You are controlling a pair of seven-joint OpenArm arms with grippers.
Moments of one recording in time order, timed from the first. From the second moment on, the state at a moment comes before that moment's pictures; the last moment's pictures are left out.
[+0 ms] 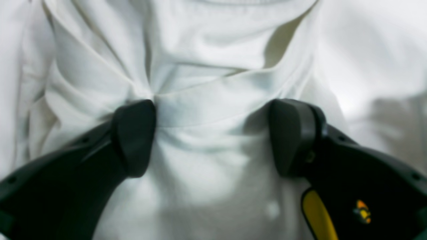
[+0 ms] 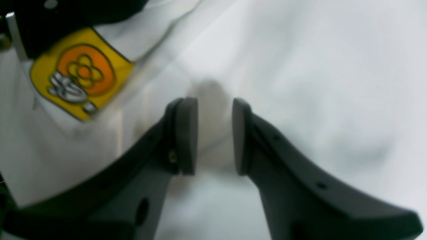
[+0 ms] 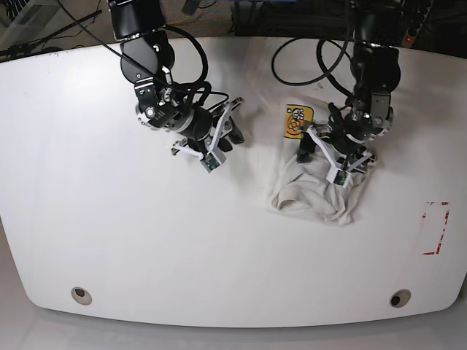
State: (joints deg) left arm 1.4 -12.0 0.1 82.5 -10.7 -19.3 33.8; right arm -1.9 5.7 -12.4 91.2 17.1 26.4 -45.3
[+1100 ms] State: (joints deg) left arm 6.9 -39.5 -31.9 78.0 -7.1 -42.6 32.1; right arm -3.0 7.4 -12.2 97.6 15.7 26.0 -44.9
